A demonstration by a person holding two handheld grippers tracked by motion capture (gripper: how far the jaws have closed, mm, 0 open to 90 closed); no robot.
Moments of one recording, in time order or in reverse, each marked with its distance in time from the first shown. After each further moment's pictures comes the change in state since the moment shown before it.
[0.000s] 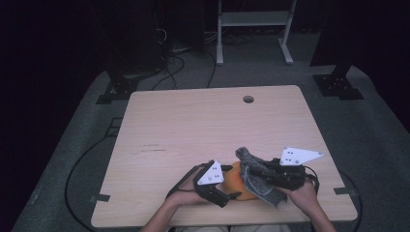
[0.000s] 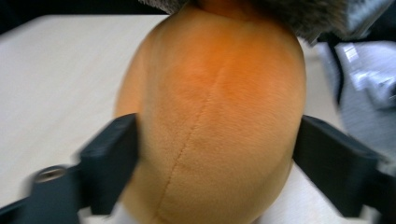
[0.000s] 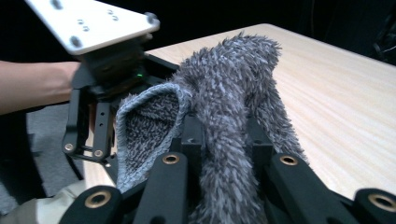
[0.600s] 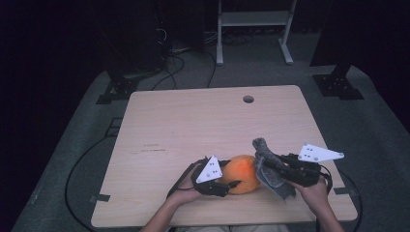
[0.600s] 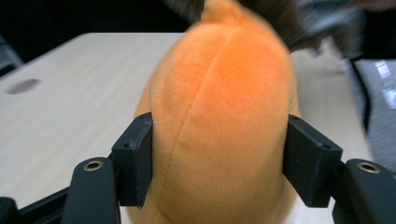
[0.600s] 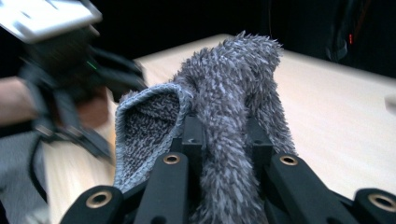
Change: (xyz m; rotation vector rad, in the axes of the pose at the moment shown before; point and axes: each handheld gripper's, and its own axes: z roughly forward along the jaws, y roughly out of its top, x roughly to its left) left arm 0.002 0.018 -0.017 -0.007 0.141 0.029; right arm -0.015 -0.005 -0.028 -0.108 -0.118 0.041
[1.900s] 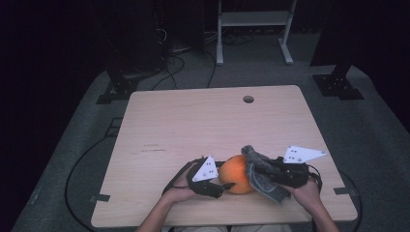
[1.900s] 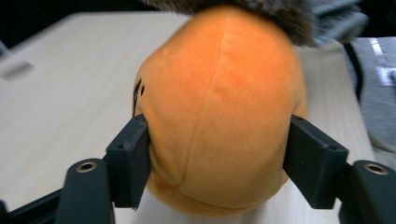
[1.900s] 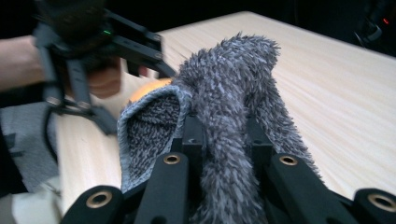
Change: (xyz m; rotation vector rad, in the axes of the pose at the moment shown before) left arm 0.006 -0.004 -0.008 0.020 -0.063 0.006; right arm 0.006 -0.005 0.024 0.122 0.076 -0.033
